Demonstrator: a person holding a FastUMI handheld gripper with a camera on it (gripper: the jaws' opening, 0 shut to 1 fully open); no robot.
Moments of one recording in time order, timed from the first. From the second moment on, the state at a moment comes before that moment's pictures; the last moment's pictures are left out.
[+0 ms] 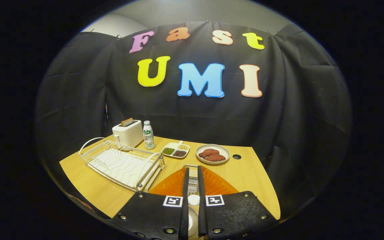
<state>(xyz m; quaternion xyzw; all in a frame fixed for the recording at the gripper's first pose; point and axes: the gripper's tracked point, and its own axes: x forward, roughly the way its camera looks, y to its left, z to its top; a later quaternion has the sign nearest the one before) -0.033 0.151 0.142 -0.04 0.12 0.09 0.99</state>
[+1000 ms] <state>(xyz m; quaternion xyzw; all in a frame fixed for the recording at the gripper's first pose) -0.042 0.215 0.066 -0.06 0.22 0.13 0.96</state>
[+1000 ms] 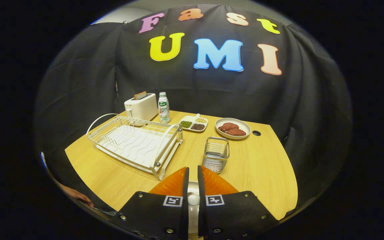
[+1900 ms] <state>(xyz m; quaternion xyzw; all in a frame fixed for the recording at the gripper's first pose) -0.037 0.227 0.031 -0.06 0.22 0.16 0.96</state>
